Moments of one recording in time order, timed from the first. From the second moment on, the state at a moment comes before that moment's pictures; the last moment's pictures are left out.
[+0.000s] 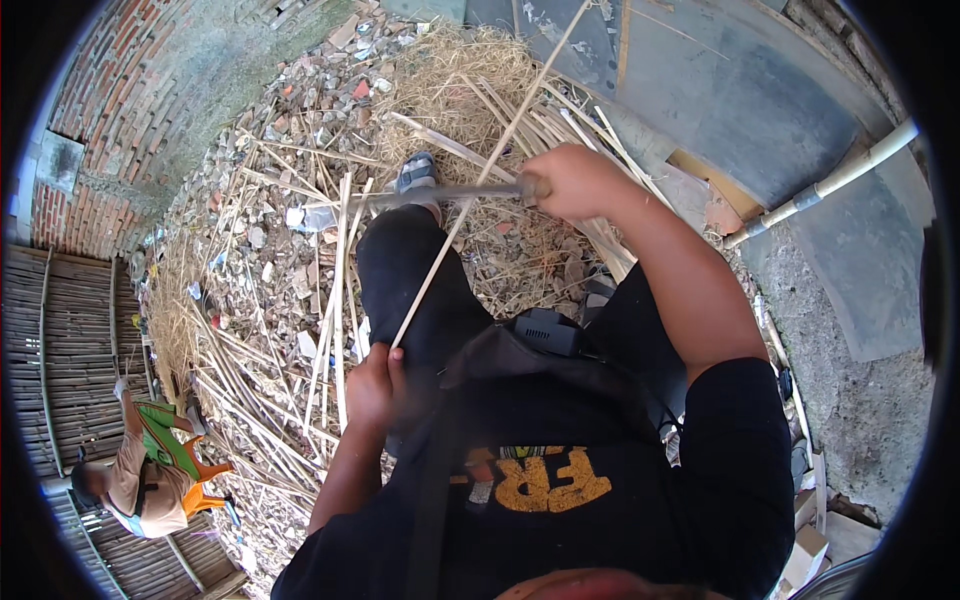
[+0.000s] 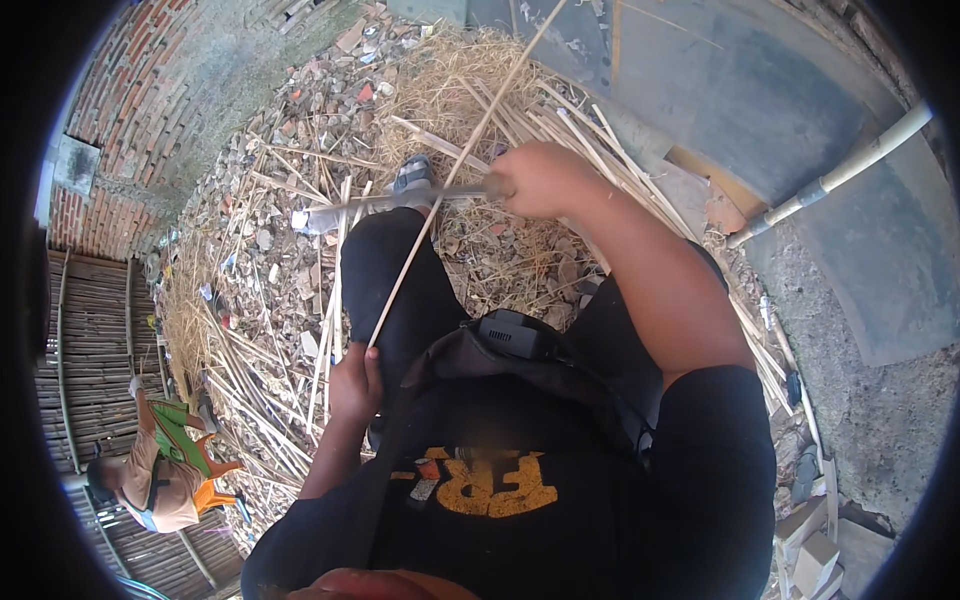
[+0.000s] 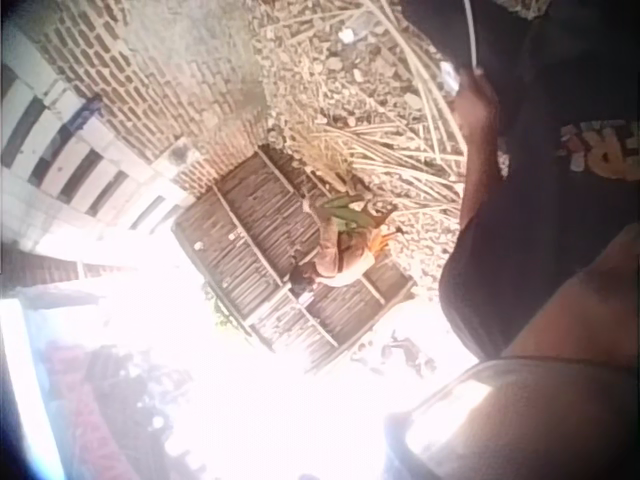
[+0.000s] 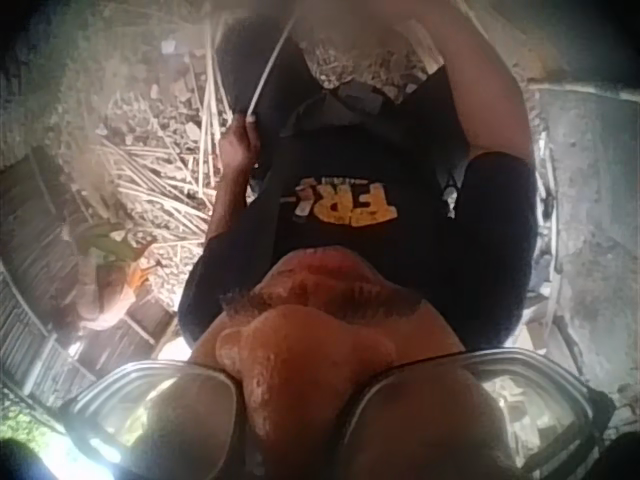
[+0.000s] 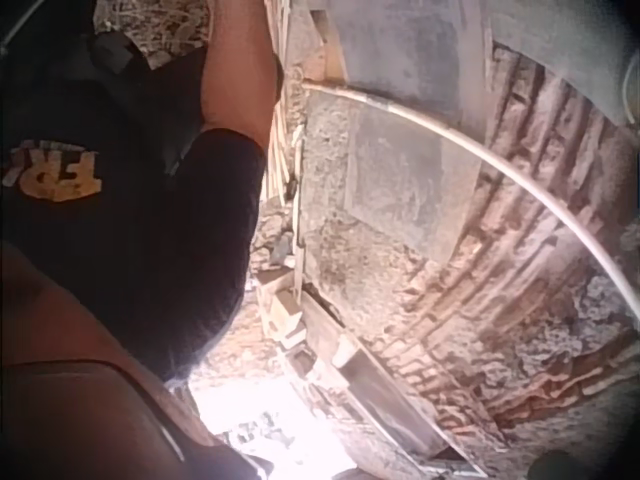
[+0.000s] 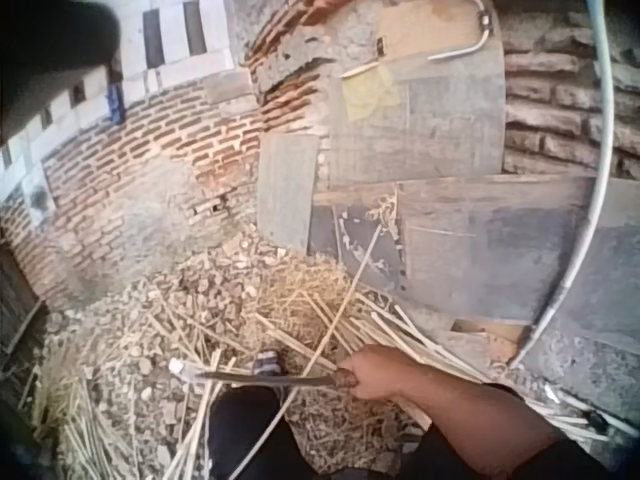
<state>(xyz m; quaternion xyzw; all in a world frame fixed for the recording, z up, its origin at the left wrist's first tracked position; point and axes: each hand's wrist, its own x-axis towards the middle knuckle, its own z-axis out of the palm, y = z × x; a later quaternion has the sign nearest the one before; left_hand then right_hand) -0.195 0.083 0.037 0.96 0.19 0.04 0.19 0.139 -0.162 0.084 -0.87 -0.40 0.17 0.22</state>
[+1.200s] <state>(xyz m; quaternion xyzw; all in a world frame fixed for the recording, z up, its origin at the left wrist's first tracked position) -0.198 0.087 0.040 0.96 0.19 0.06 0.20 0.165 -0.180 0.069 -0.91 -0.34 0.12 0.21</state>
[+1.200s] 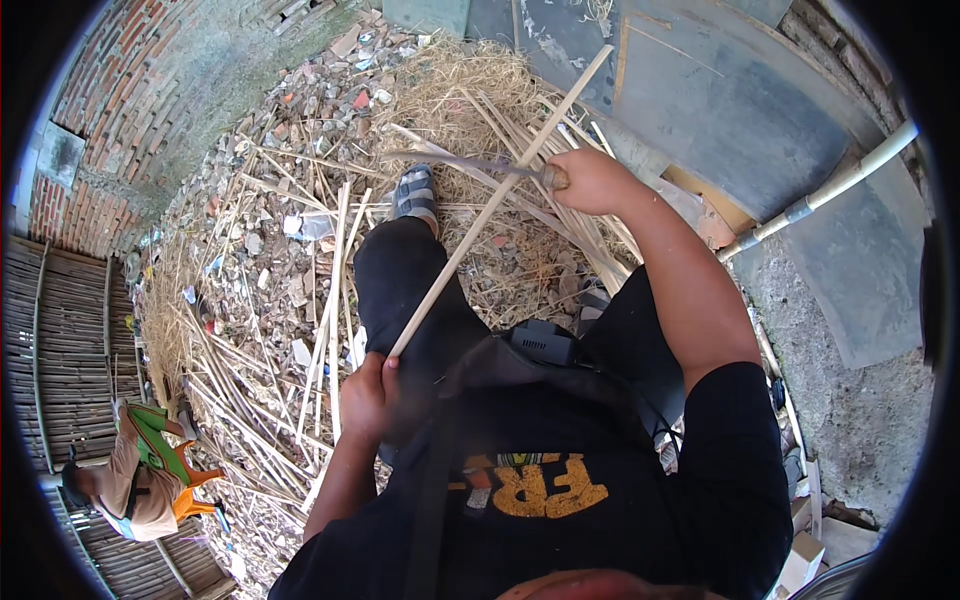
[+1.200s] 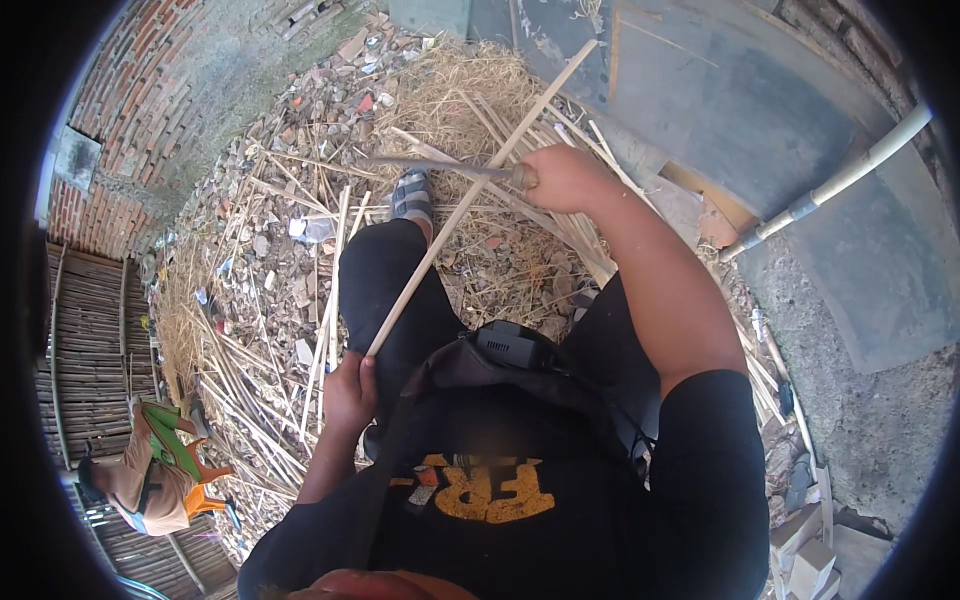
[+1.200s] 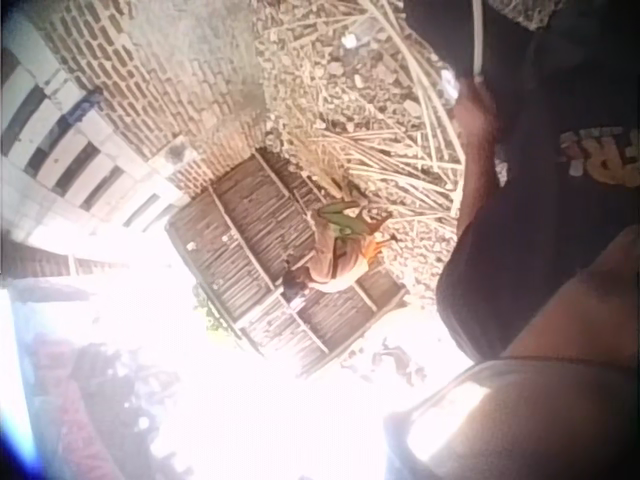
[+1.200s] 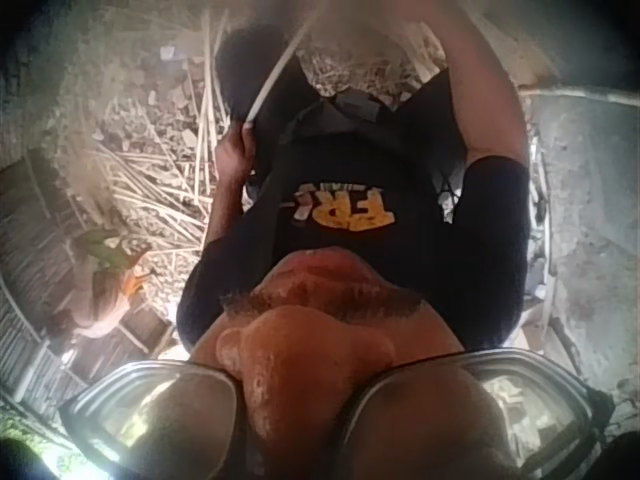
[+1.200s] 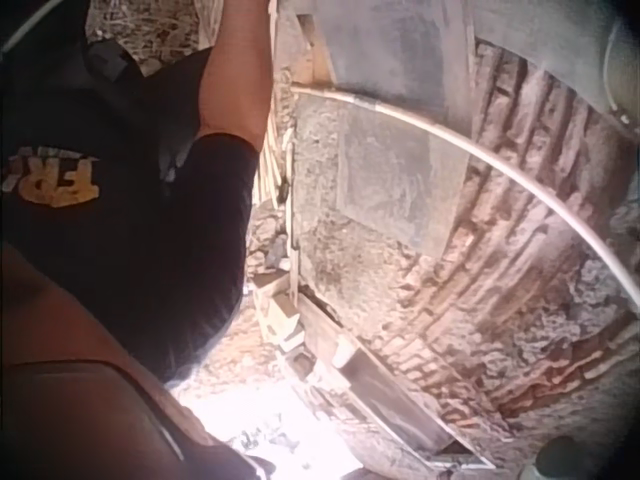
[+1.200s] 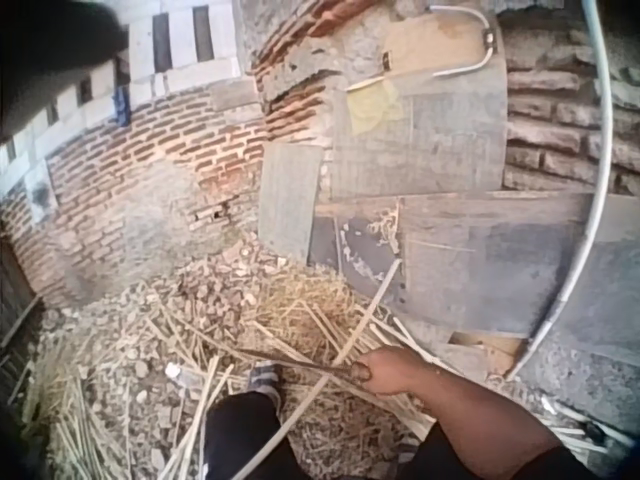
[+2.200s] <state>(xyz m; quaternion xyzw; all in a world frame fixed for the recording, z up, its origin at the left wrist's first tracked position) -0.198 0.090 0.035 0.95 0.18 0.07 0.23 0.162 -0.190 0.076 -0.89 -0.37 0.13 0.23</state>
